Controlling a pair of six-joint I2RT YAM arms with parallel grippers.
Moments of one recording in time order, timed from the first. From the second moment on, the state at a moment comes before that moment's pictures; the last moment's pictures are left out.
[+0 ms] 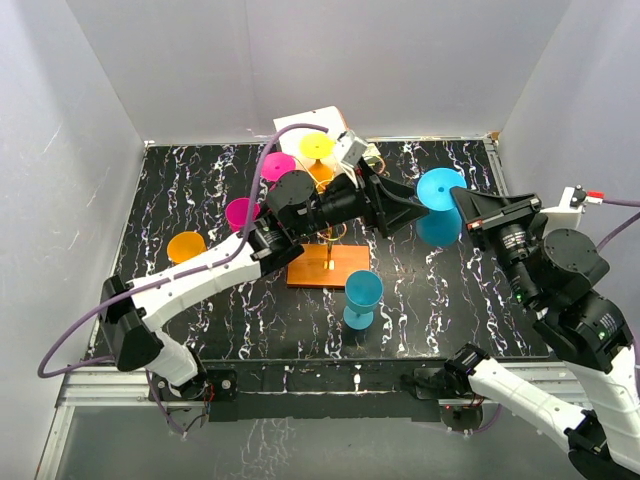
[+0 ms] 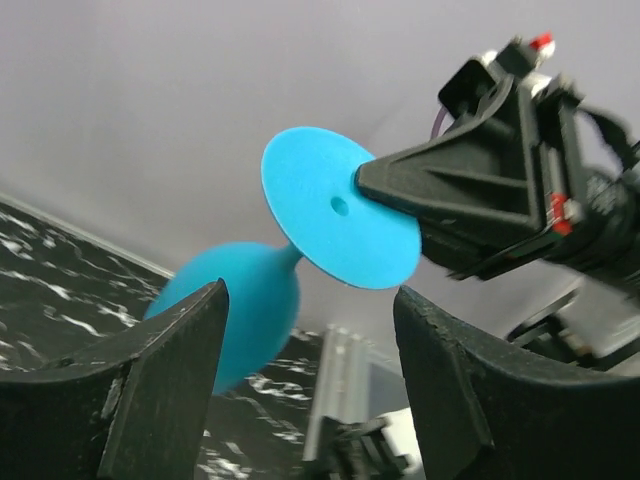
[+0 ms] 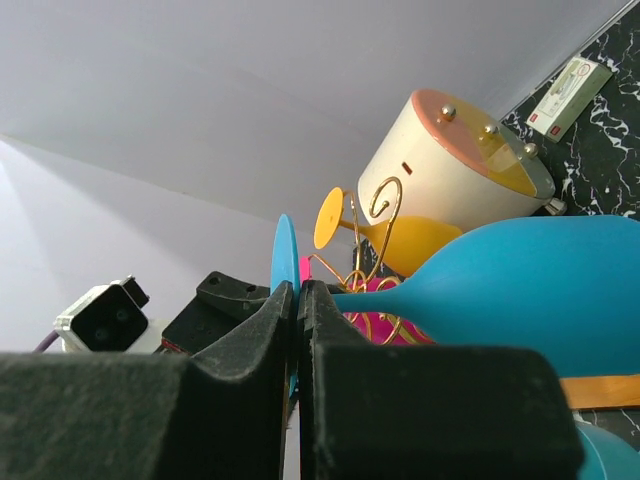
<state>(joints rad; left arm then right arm) -1.01 1.53 1.42 0.35 0.30 -0.45 0.65 0.67 1.31 -0.64 0.49 1.12</state>
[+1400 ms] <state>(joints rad) -0.89 1.57 1.48 0.24 0.49 -1.22 0.65 0.62 1.18 -0.52 0.43 1.00</state>
